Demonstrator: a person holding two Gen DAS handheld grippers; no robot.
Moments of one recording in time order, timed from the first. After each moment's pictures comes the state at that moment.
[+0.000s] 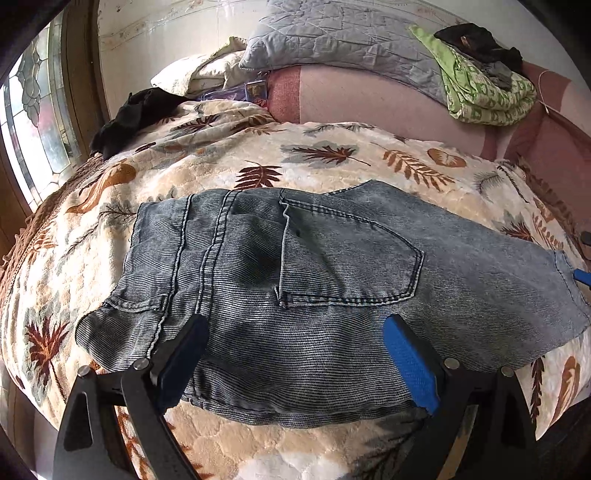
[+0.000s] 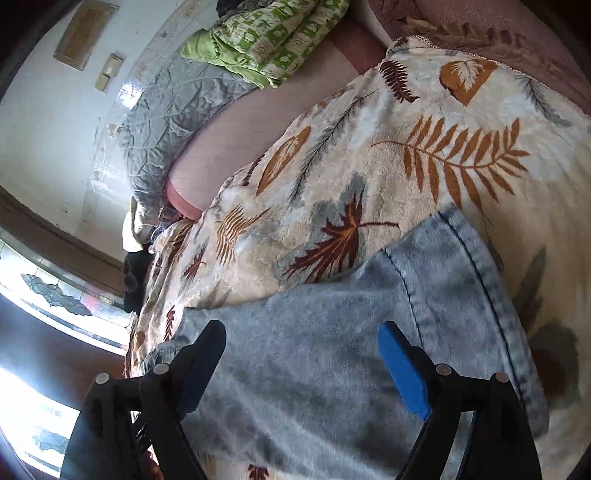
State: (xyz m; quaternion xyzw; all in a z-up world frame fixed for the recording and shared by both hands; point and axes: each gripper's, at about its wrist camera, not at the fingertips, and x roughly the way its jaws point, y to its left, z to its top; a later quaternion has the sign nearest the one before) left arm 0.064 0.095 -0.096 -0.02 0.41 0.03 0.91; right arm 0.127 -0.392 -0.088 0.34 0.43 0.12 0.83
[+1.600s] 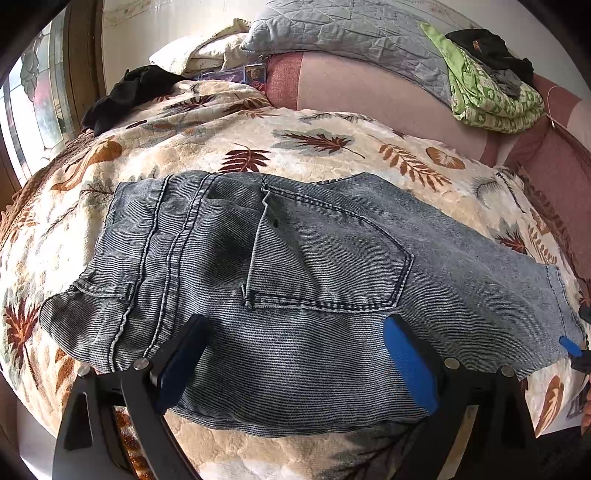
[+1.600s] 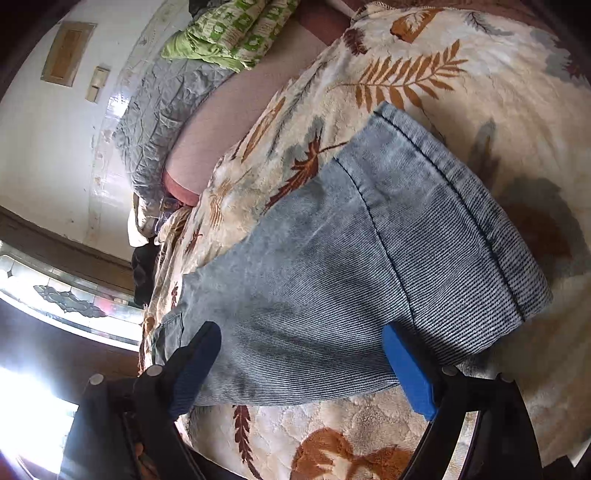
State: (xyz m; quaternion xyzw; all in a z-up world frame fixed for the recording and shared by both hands) left arm 0.077 0.087 -0.102 -0.05 0.43 0.02 0.90; right arm 0.078 -0.394 -0.138 0.38 0.44 0.12 0.80
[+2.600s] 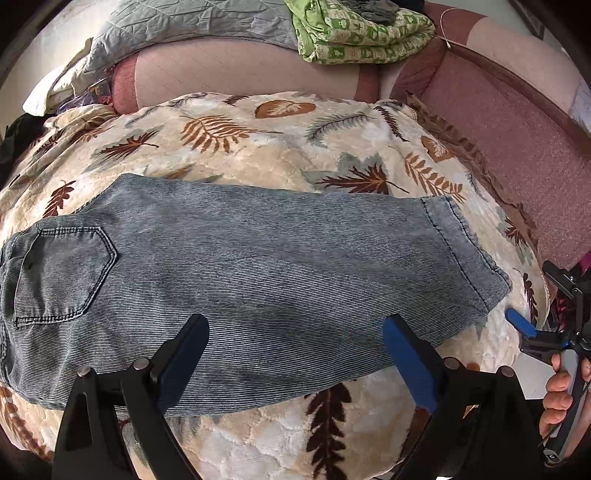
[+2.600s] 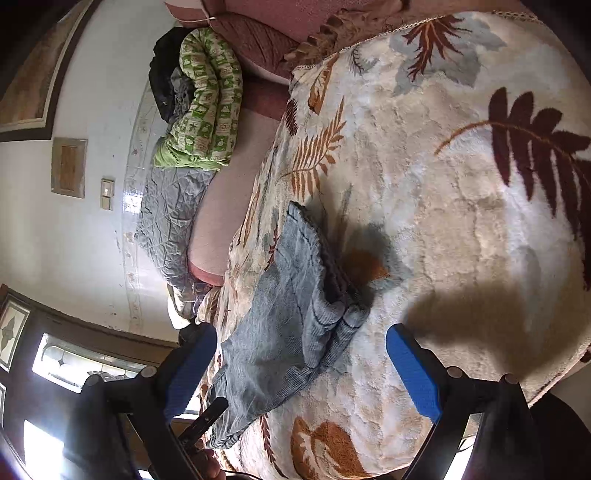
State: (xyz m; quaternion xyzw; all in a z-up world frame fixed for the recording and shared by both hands) left arm 0.081 -0.117 -0.085 0.00 0.48 -0.15 0.87; right arm 0.021 -0.505 -0.157 0.54 0.34 0.09 0.77
